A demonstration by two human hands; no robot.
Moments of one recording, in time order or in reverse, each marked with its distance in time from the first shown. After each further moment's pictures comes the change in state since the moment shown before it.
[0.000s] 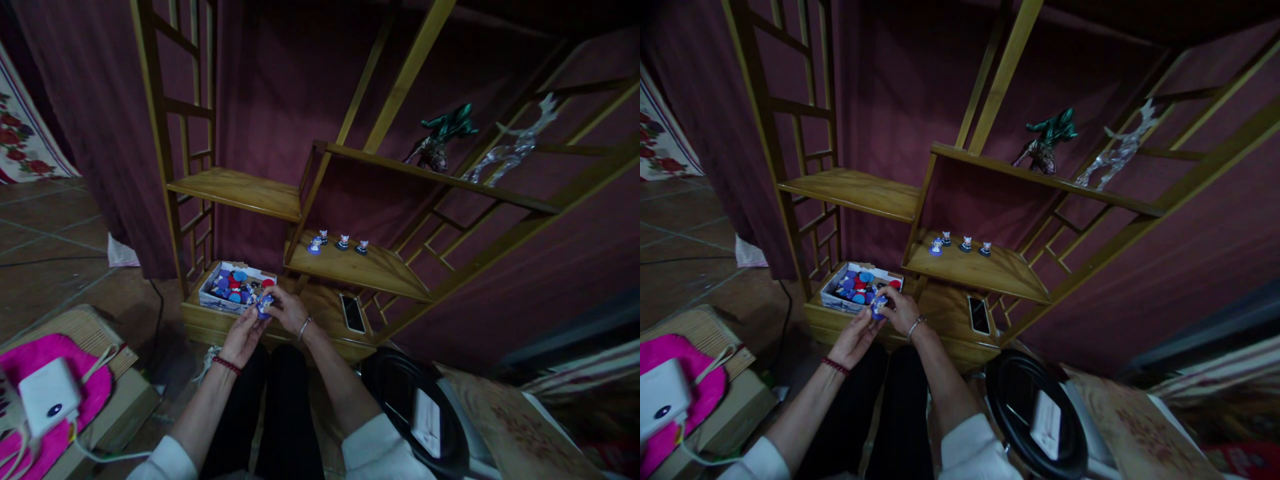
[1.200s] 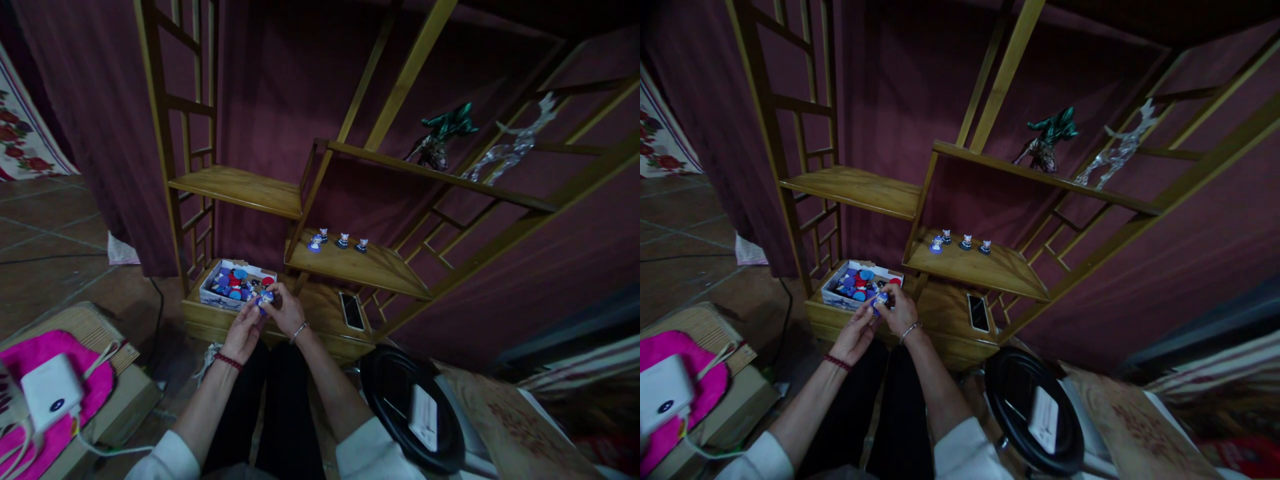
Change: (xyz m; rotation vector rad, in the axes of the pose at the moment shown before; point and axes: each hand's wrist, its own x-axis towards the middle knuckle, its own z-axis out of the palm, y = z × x) left_hand -0.001 -0.001 0.002 0.014 0.026 0.063; right_hand -0.006 -0.005 0.019 -0.067 0.207 0.108
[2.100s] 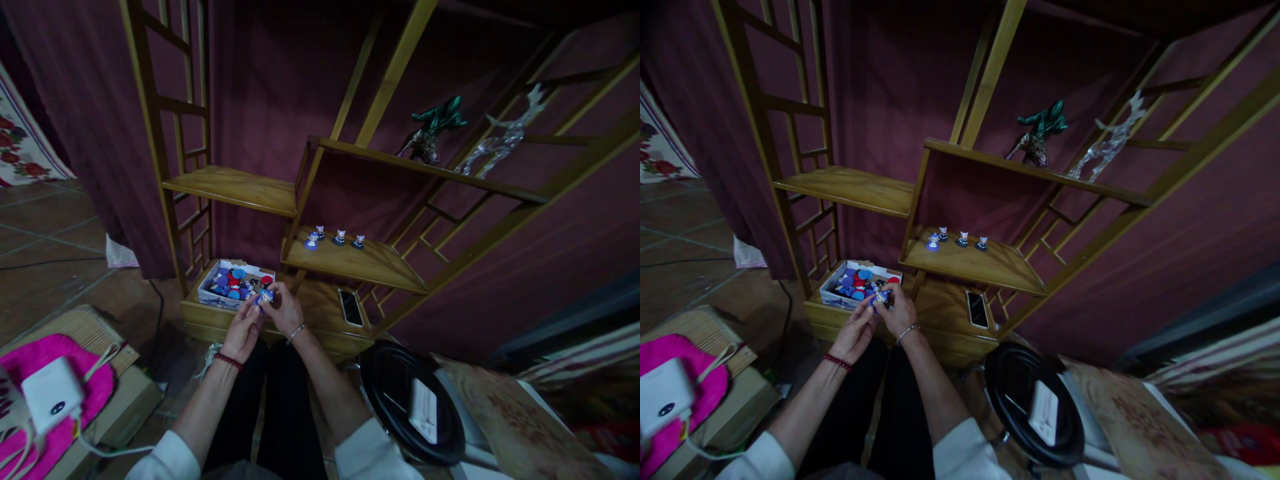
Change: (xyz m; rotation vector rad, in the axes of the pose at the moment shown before) left_hand -0.003 -0.002 0.004 0.025 0.002 0.016; right_hand -0.007 0.001 0.000 -0.109 0.080 0.069
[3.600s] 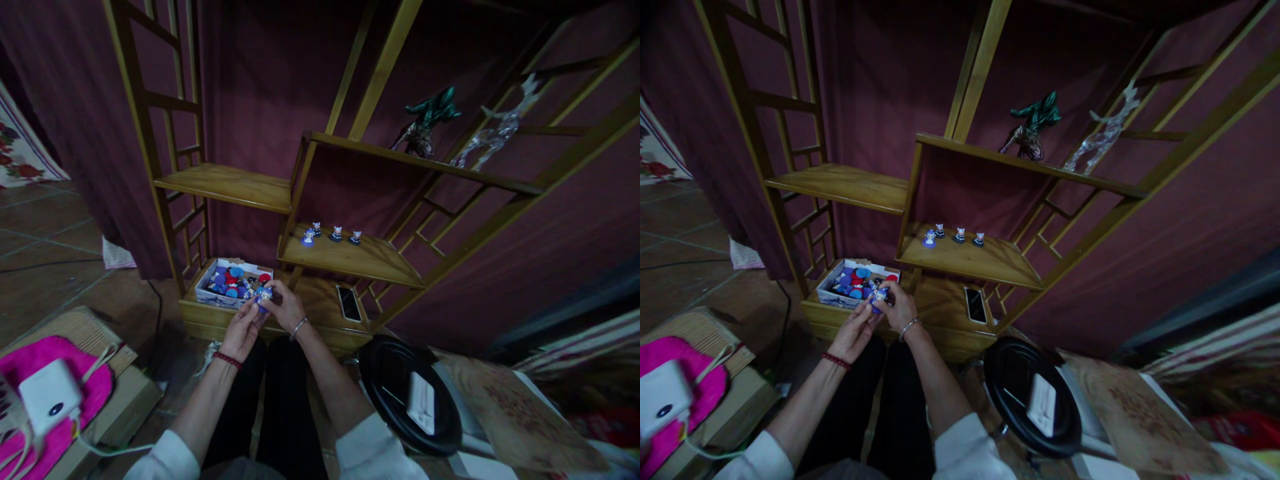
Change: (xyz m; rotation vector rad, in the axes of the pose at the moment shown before) left_hand -0.002 -0.004 0.002 0.005 -0.001 -0.047; right_hand 0.000 0.003 -0.011 0.215 -0.079 -0.030
